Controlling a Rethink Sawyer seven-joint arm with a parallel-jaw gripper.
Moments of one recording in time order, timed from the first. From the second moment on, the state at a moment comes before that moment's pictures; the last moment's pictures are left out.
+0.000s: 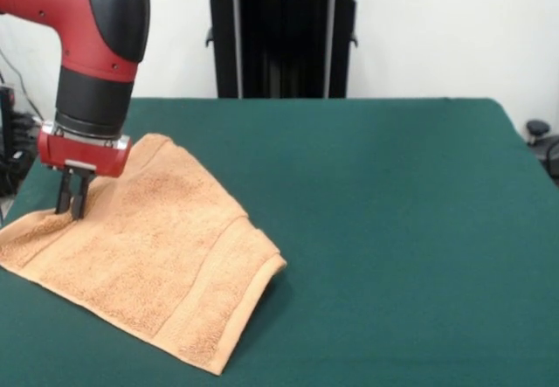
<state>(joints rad) -0.57 -0.39 -0.07 1.56 -0.53 -0.04 1.57</state>
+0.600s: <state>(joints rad) -0.50 -0.37 -0.13 1.50 -0.53 -0.04 1.57</state>
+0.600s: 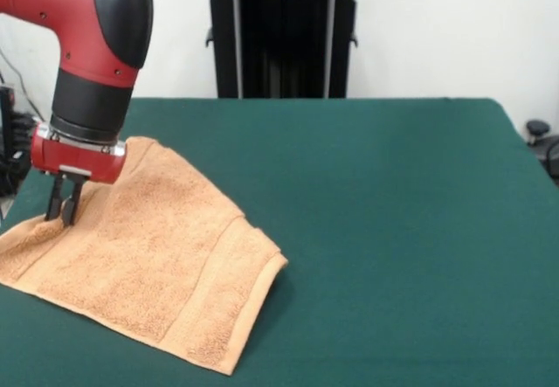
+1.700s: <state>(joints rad) -0.48 -0.26 -0.16 1.34 -0.53 -0.20 1.57</state>
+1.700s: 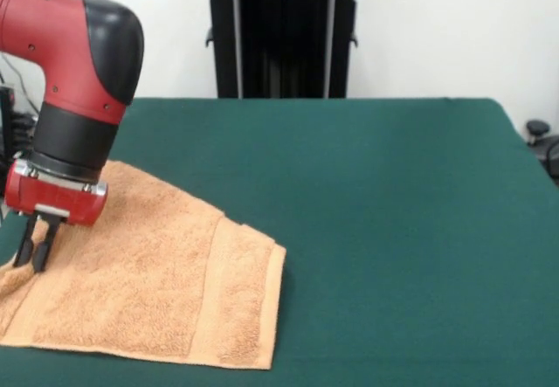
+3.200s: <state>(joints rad) -0.39 -0.27 -0.13 1.33 -0.40 -0.14 1.57</state>
